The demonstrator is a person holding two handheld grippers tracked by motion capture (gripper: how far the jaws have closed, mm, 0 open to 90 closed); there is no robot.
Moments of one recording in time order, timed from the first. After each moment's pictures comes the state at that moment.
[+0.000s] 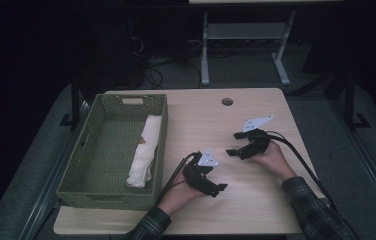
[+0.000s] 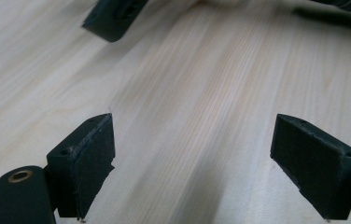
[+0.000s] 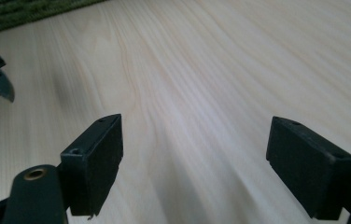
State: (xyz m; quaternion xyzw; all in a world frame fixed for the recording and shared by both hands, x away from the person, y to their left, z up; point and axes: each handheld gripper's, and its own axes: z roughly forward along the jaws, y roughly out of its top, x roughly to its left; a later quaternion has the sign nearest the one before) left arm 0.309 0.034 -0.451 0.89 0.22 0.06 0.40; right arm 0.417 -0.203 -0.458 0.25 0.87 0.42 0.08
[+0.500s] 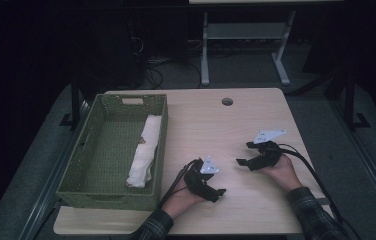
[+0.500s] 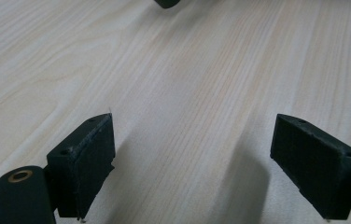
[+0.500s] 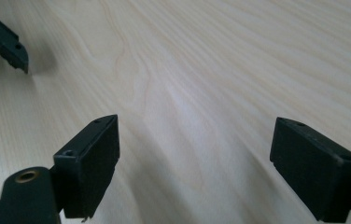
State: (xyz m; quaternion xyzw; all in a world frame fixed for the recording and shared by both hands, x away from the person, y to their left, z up) left arm 0.305 0.031 -0.476 0.90 0.22 0.07 0.38; right arm 0.384 -0.232 -0.477 0.30 0.86 0.41 0.10
